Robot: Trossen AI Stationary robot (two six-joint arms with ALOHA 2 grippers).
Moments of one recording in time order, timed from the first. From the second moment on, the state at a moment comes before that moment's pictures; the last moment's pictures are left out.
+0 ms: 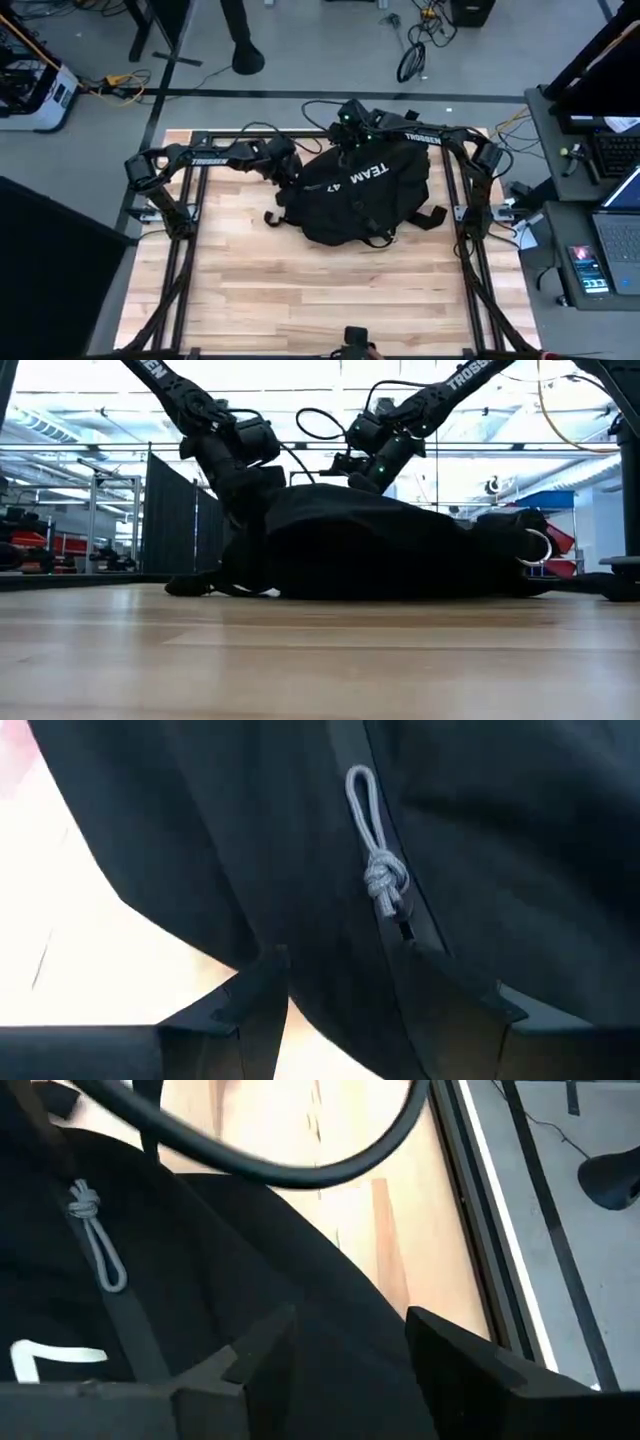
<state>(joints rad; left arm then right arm) 0.49 1.66 0.99 -0.41 0.33 0.18 -0.58 1.91 1.45 -0.43 -0.24 -0.41</state>
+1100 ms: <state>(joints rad) 0.44 1.77 0.99 -0.28 0.13 0.20 -0.46 2.03 1.40 -0.33 -0.39 -0.49</state>
